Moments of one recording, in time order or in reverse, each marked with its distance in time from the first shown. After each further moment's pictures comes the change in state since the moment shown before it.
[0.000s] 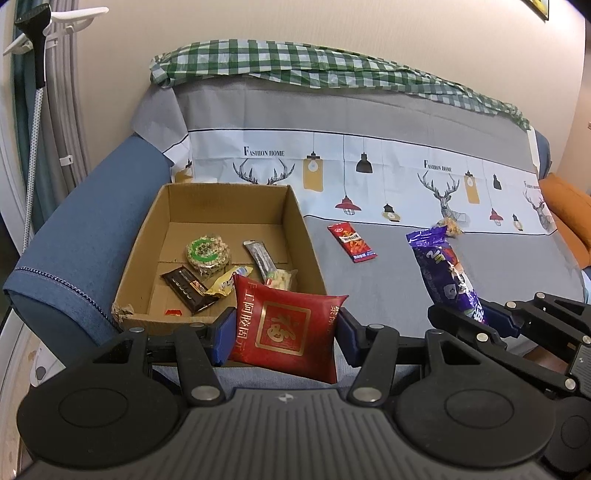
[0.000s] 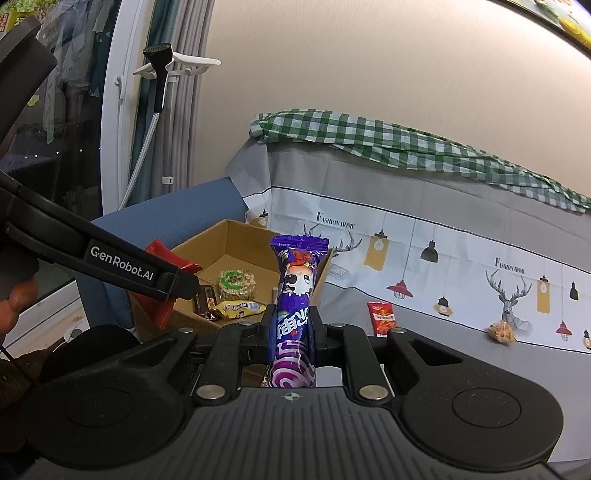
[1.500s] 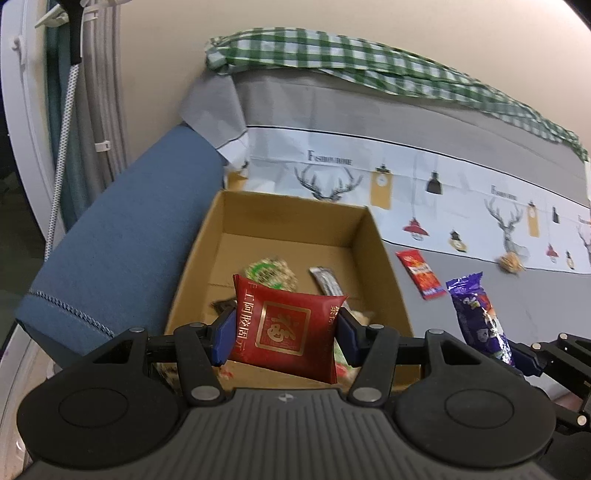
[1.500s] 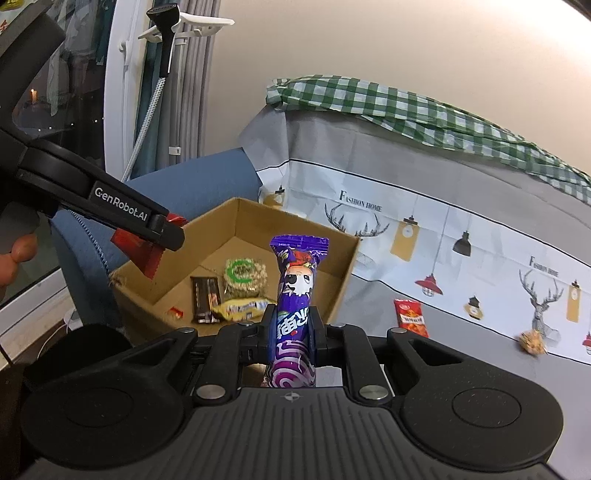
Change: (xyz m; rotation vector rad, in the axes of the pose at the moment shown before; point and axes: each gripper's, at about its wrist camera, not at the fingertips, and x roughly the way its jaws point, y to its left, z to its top) left arm 0.080 0.082 0.061 -0.105 0.020 0.124; right arm 0.101 0.011 0.030 -0.034 0.103 0.055
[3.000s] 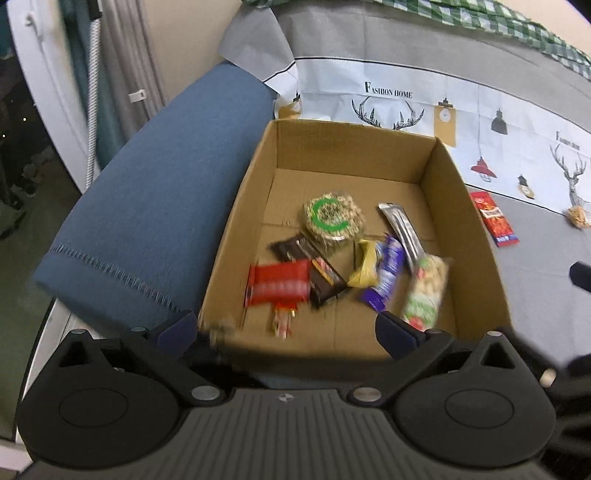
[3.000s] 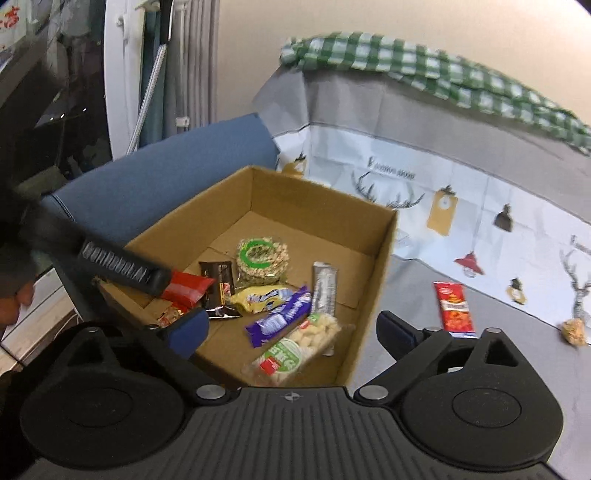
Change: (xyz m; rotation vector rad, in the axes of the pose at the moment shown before) left arm 0.047 0.019 -0.031 0.021 0.179 0.180; right arm 0.070 -0.001 0.014 0.033 0.112 0.063
